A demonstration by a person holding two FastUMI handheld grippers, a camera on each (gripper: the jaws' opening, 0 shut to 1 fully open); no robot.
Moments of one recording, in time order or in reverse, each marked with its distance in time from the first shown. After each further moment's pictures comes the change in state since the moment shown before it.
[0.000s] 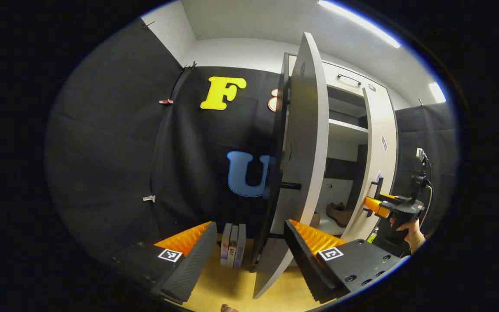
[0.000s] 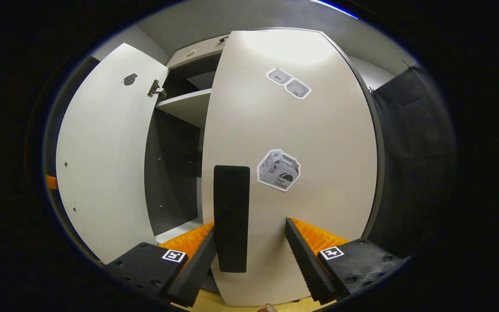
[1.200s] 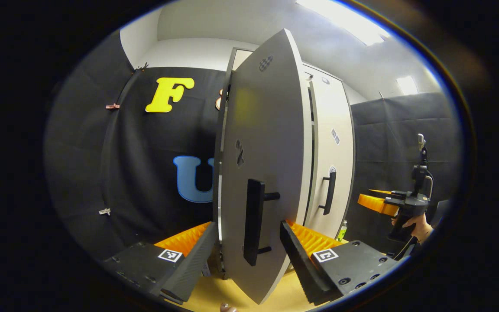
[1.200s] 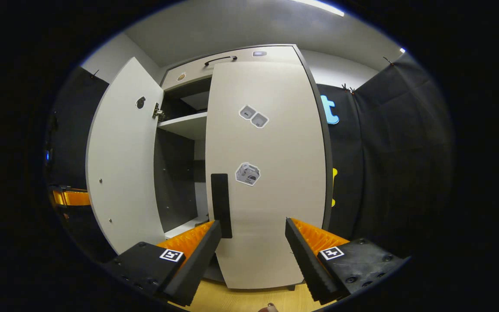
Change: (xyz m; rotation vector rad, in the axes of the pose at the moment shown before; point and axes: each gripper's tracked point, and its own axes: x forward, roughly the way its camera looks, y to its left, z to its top) left arm 0.037 -0.096 0.000 0.078 -0.027 -0.303; right arm -0.116 -0.038 0.027 0.064 -0.013 -0.063
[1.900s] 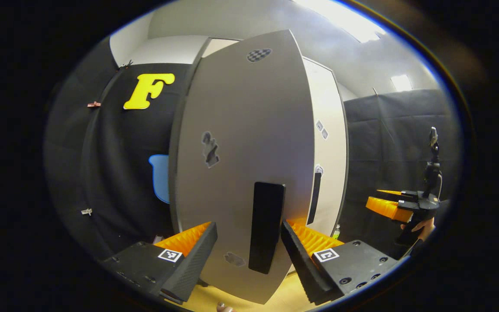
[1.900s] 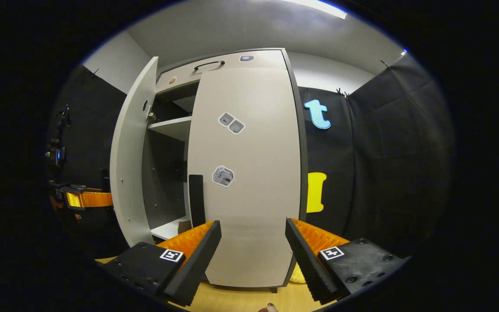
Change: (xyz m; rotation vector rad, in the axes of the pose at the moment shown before) left arm 0.084 -0.081 -0.009 0.026 0.002 -0.072; right arm -0.016 -0.047 0.010 -0.058 -0.020 -0.019
